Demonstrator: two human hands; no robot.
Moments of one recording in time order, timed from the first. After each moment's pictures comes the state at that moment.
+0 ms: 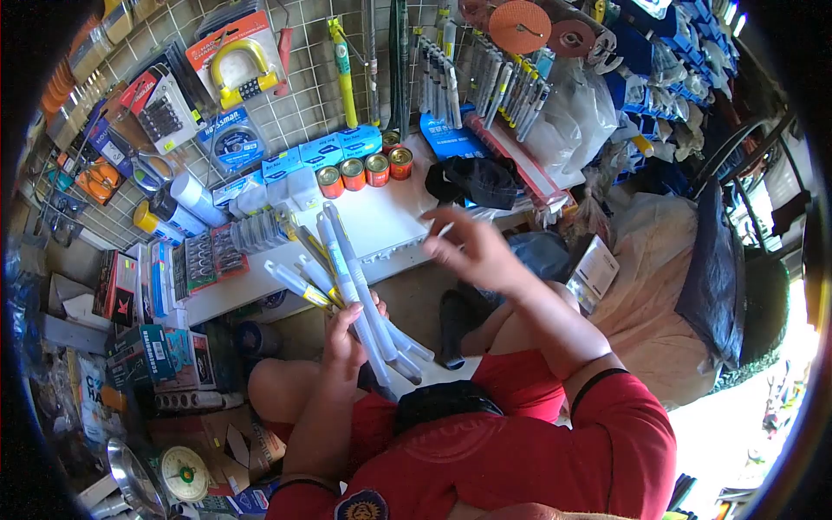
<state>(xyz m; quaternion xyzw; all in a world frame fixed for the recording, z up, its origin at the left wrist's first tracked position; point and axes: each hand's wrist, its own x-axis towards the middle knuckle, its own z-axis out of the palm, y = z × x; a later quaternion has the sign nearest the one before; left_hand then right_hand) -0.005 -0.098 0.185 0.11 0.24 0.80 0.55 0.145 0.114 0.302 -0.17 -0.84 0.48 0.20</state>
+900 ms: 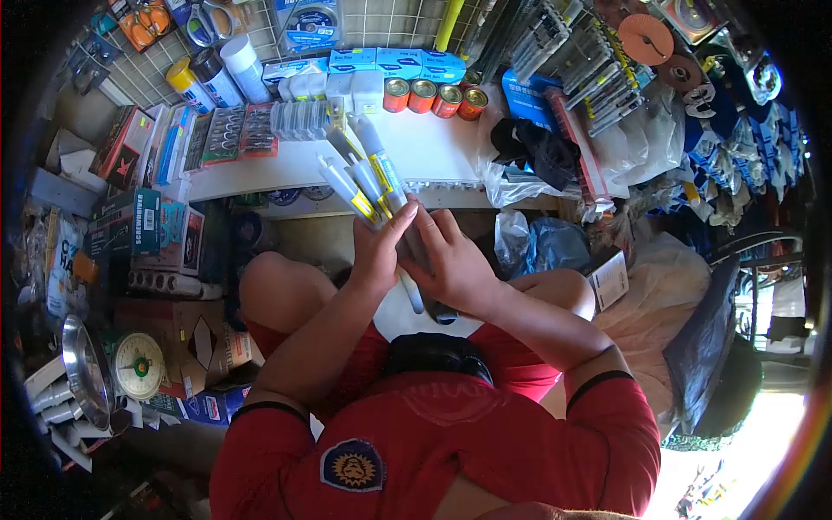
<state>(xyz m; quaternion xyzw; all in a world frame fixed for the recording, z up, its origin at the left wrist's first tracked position) 0.009 -0.085 0.207 0.09 0.41 0.85 0.33 0.120 0.010 0.256 -0.06 -0.95 0.29 0.10</state>
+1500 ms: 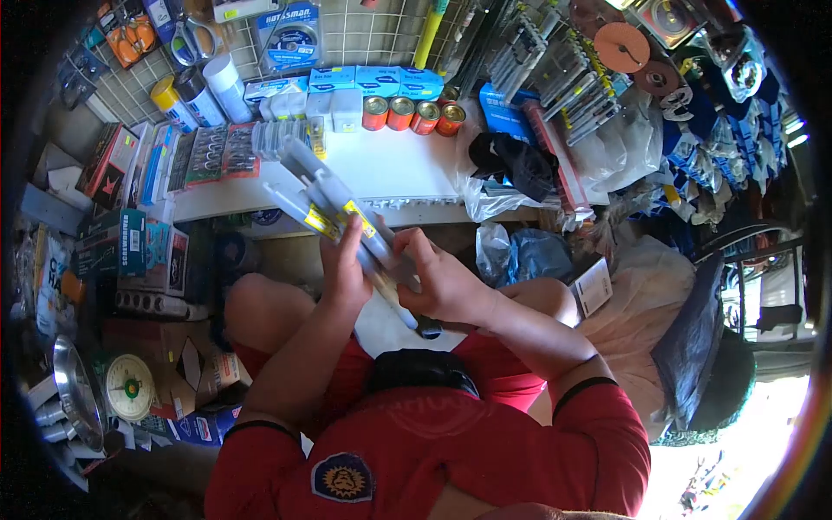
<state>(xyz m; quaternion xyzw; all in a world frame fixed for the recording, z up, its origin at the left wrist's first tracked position) 0.000 -0.088 0.199 0.05 0.34 0.89 0.29 0.120 0.026 0.265 -0.05 -0.90 0.44 0.03</state>
